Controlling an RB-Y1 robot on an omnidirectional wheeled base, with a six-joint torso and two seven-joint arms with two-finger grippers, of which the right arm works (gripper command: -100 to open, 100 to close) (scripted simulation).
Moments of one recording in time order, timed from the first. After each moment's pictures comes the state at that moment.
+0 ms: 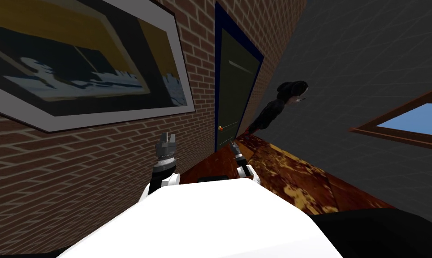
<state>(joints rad) 0.24 -0.14 0.02 -1.50 0.26 -0.63 0.47</state>
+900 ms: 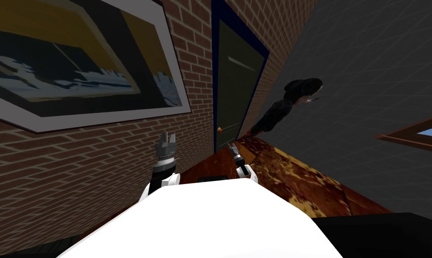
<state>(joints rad) 0.15 -0.16 0.02 -1.29 0.31 -0.70 0.65</state>
